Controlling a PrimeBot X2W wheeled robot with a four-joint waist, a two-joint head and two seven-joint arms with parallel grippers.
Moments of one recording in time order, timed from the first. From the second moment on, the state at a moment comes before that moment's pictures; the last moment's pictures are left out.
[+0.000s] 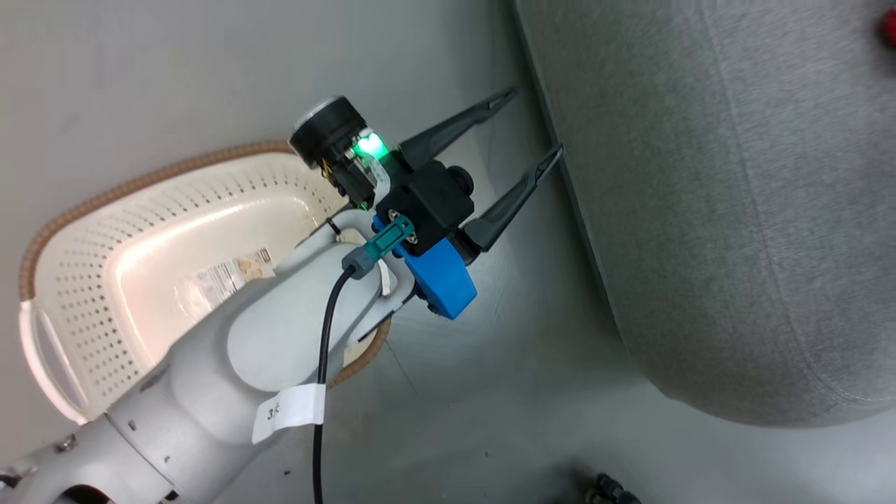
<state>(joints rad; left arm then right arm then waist) -0.97 0.26 -1.02 0.40 -0.44 -0.11 -0.25 -0.72 -0.38 -0.43 0.54 0.09 0.13 -0.26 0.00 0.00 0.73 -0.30</state>
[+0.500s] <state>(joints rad) -0.66 0.22 -0.72 0.33 -0.43 -0.04 -0.26 -0.45 -0.33 -0.26 0.31 0.06 0.13 -0.26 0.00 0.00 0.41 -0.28</state>
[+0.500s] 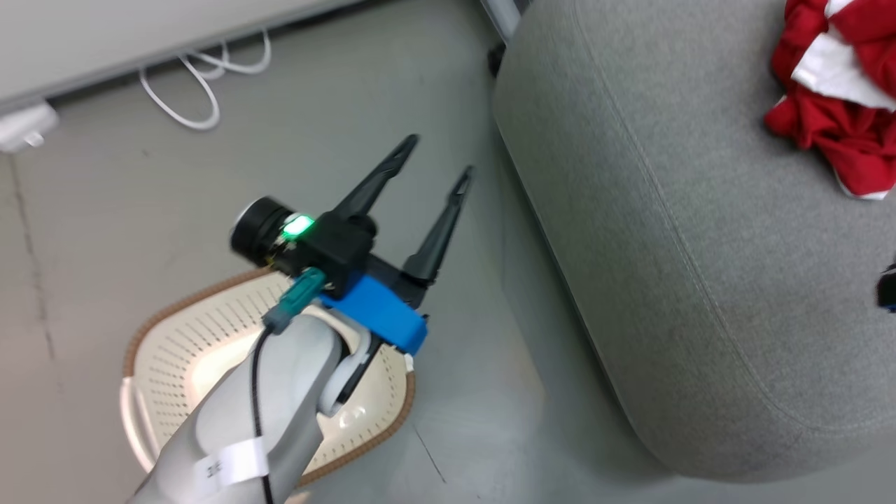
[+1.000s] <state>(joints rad) -0.32 0.15 -0.29 0.25 -0.30 -0.04 -0.26 -0.36 -0.23 0.00 0.23 0.07 0.13 -0.26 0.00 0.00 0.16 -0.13</state>
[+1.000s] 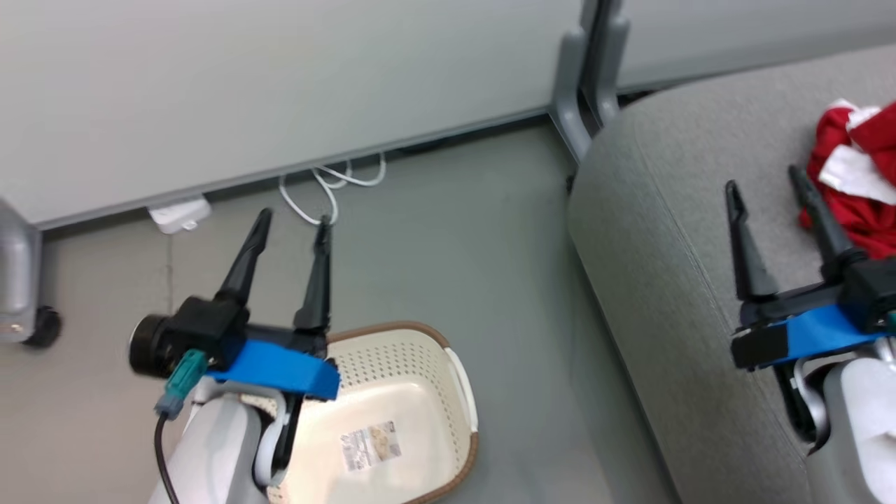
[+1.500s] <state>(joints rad) -0.14 0.06 -0.08 0.25 -0.22 -0.11 -0.26 -0.20 -0.15 0.04 0.24 0.11 0.13 -0.26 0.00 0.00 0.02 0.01</state>
